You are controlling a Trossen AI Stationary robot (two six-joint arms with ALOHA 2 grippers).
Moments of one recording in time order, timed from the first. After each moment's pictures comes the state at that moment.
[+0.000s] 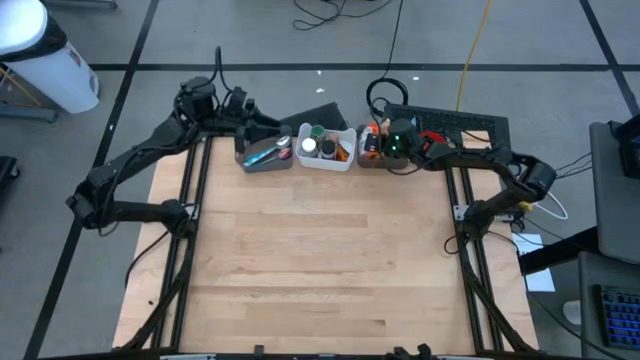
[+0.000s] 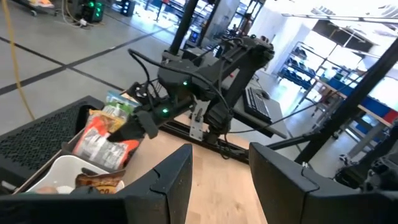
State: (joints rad) left arm 0.79 1.14 1.05 -0.05 0.84 -0.29; right arm -0.67 1.48 0.74 0.15 0.13 0.83
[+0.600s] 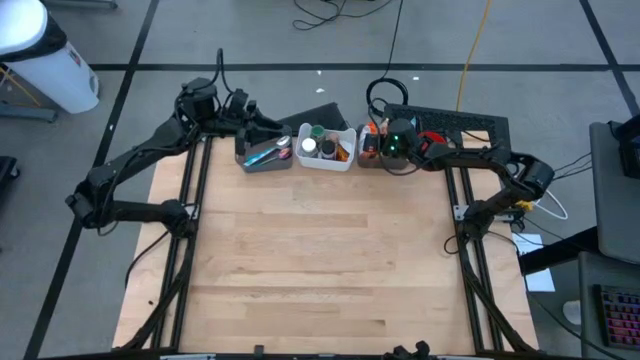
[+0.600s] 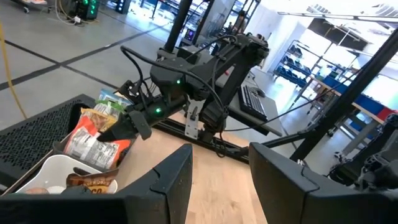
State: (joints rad) left arm 0.77 1.14 1.05 -0.05 0.84 -0.30; right arm -0.67 1.51 0.74 0.20 0.13 0.78
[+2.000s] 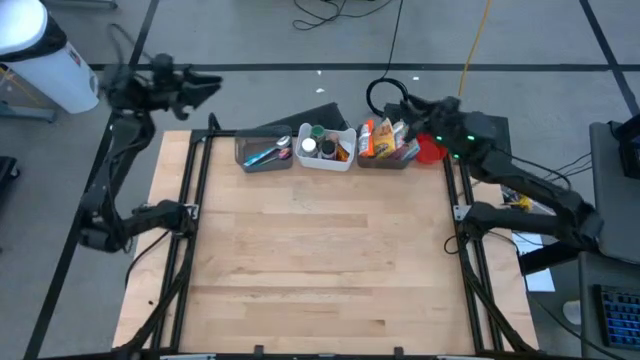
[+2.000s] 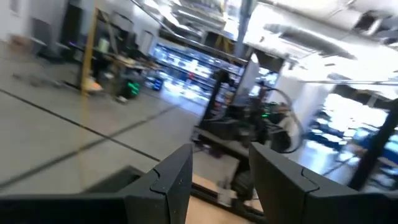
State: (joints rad) left arm 1.35 1.00 1.05 0.28 1.19 -0.63; right arm -0.68 0.90 0.74 0.31 0.12 0.25
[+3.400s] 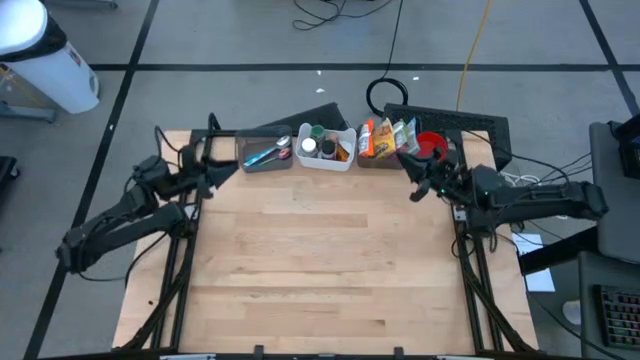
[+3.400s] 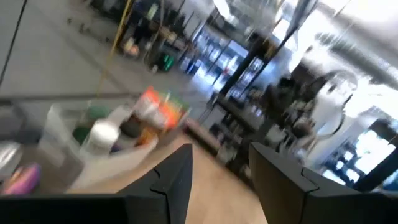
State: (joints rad) left arm 0.57 0.26 0.37 -0.05 0.23 -0.63; right arm -0.04 0.67 0.46 0.50 0.47 0.28
